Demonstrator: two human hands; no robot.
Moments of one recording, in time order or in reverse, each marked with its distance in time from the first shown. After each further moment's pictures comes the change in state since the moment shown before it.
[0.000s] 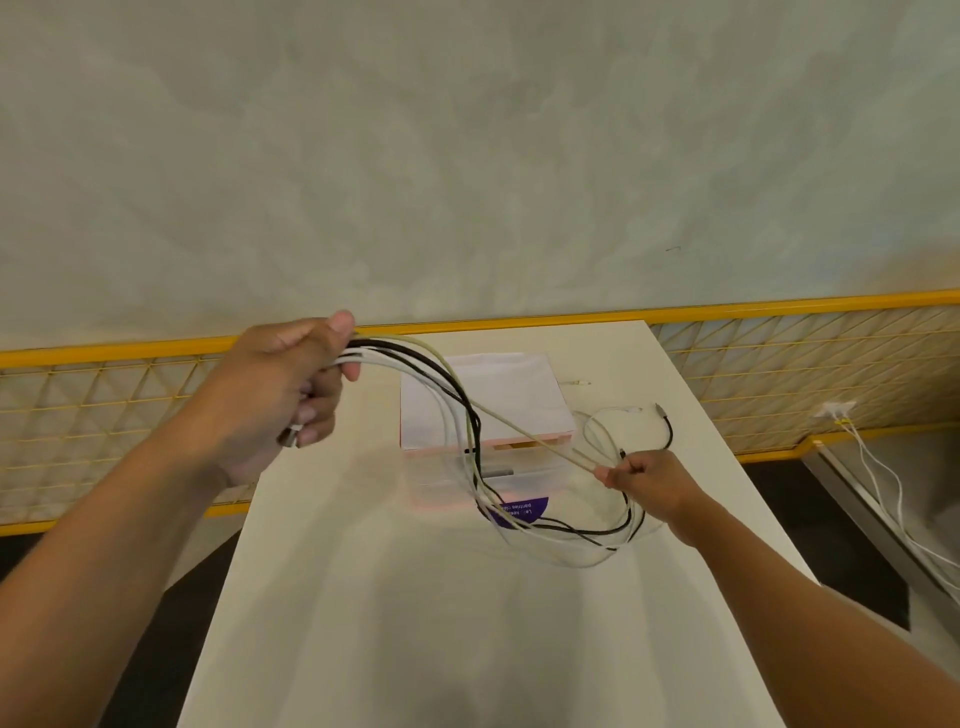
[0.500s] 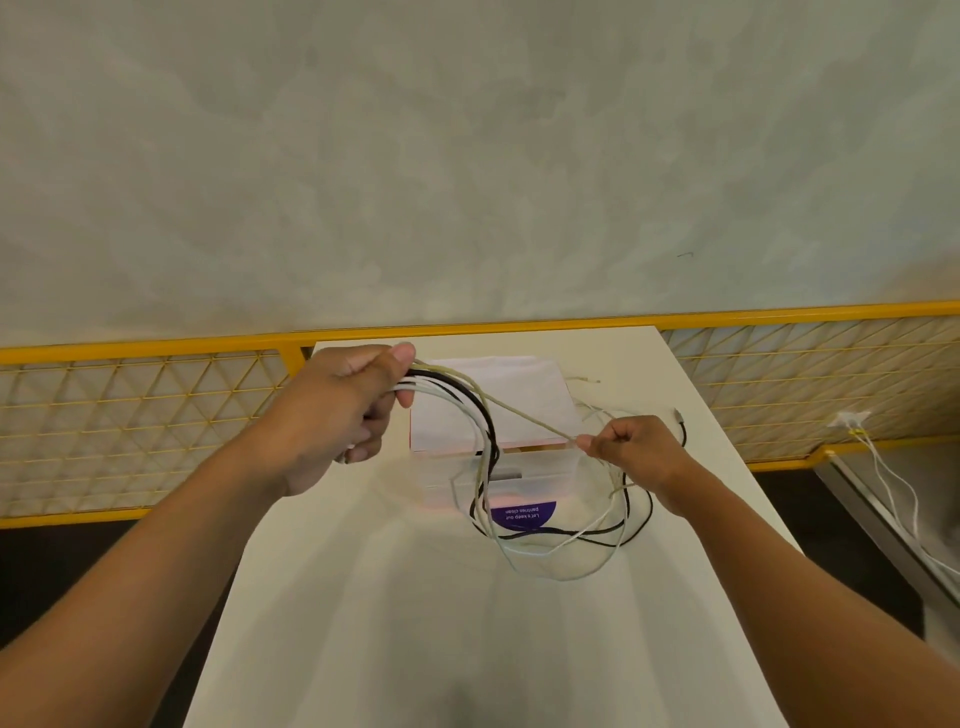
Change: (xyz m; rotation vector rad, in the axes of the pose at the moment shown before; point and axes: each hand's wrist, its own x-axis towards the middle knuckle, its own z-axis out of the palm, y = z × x) left_hand -0.001 -0.010 0.021 0.123 -0.057 -0.043; right_hand -0.002 -0.053 0.004 0.072 -0.074 -0.180
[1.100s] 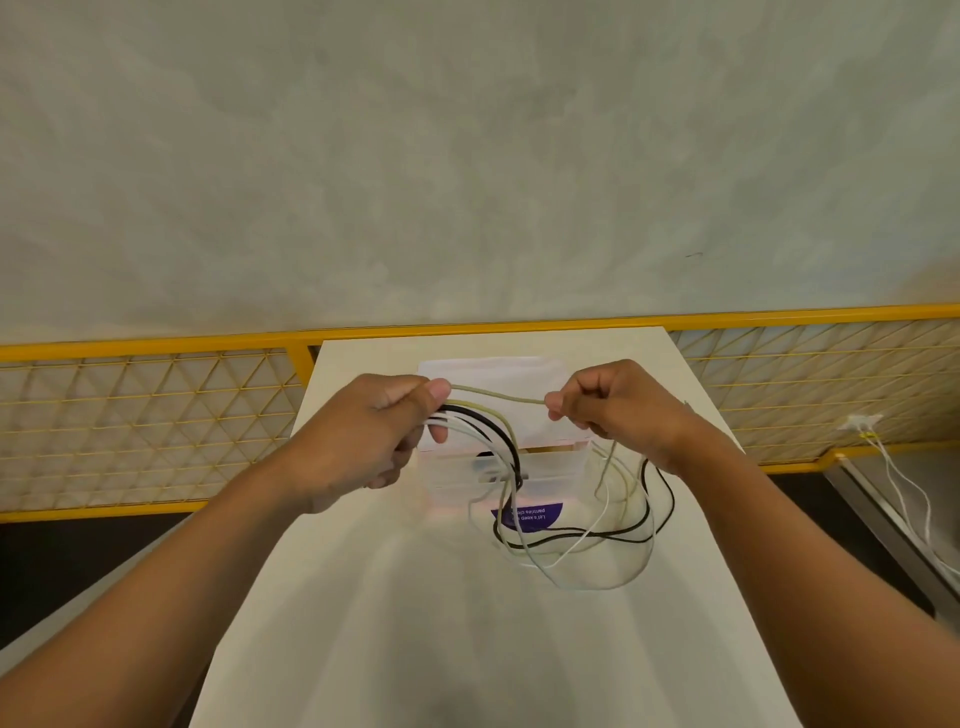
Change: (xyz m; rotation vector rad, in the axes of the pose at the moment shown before) left_hand -0.003 -0.008 0.012 0.134 -0.108 -0.060; right_hand -0.025 -0.093 0.006 -0.020 -0.200 -0.227
